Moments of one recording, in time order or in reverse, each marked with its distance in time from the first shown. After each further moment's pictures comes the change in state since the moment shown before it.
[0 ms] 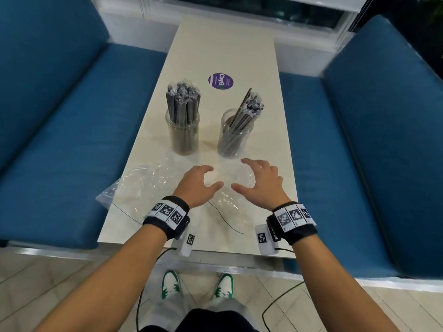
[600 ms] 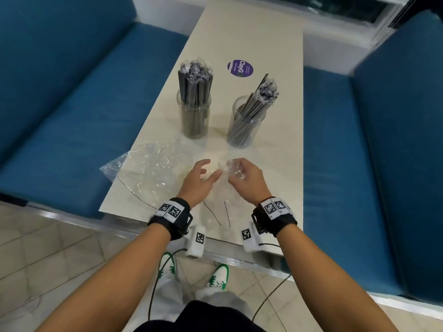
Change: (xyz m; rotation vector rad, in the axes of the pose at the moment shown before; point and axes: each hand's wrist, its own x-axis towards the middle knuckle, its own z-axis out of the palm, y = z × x) left_hand -0.024 -0.012 0.045 -0.511 0.110 -0.224; right_hand 0.016 0.004 0.051 0.494 -0.015 -0.113
